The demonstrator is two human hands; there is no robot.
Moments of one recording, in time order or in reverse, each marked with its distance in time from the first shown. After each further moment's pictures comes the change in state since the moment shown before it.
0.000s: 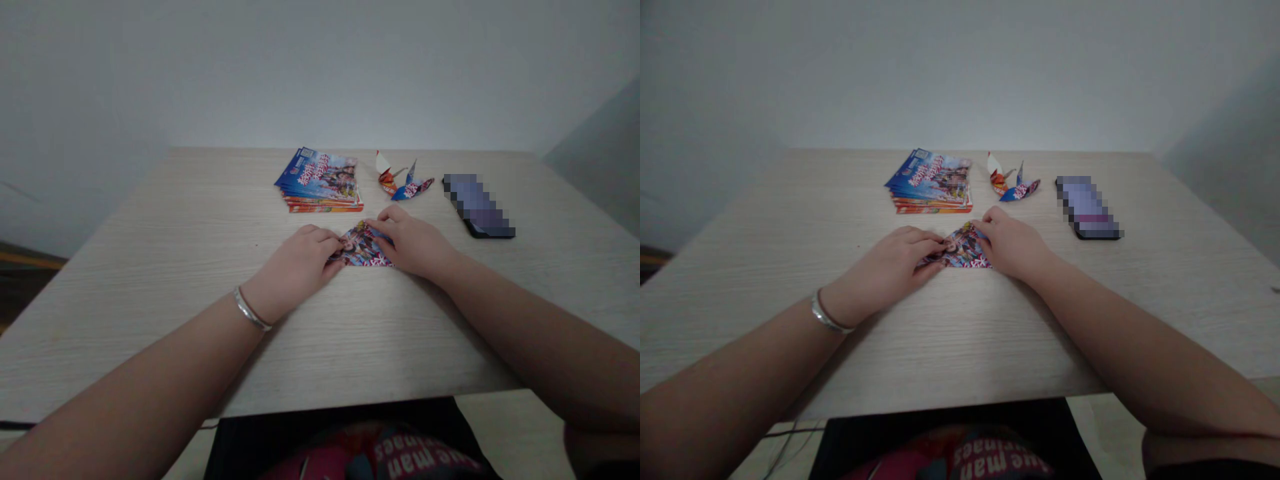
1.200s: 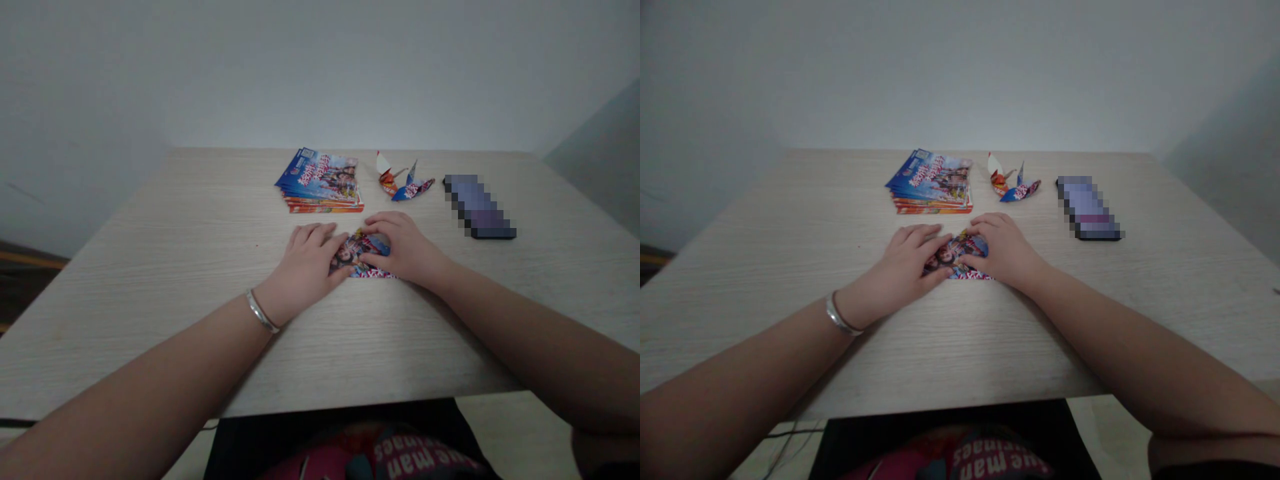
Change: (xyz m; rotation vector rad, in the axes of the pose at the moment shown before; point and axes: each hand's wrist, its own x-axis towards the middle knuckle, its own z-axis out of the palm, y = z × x) left_hand -0.005 -0.003 0.021 -0.016 0.073 -0.165; right_hand 0.005 -0.002 0.022 0.309 0.216 -0.074
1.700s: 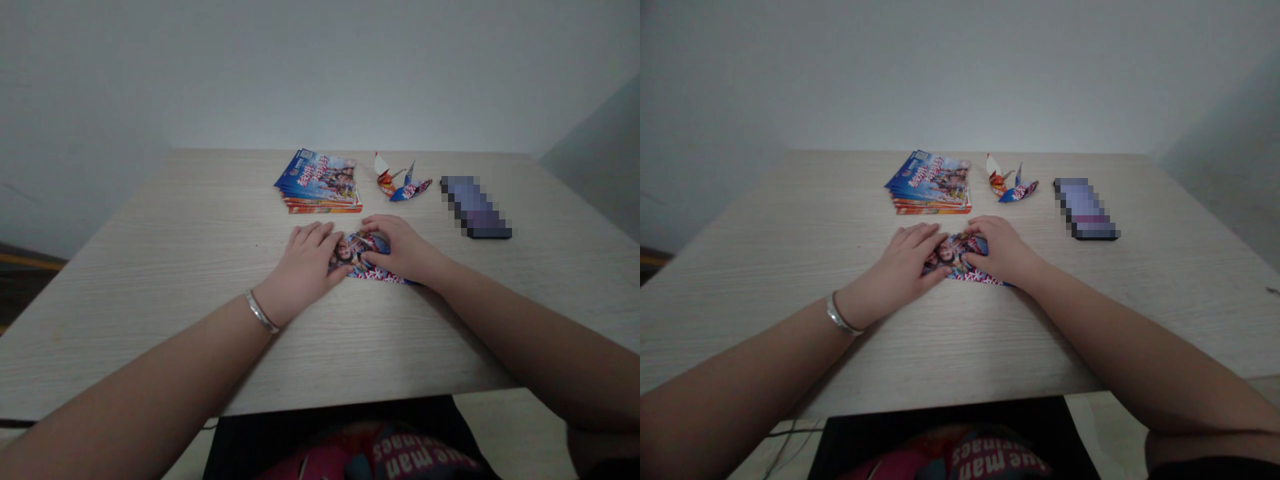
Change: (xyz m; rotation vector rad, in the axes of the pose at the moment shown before) left_hand 0.000 0.003 -0.002 -0.022 -0.018 -0.020; right_hand 0.000 -0.002 -0.004 0.127 -0.017 0.031
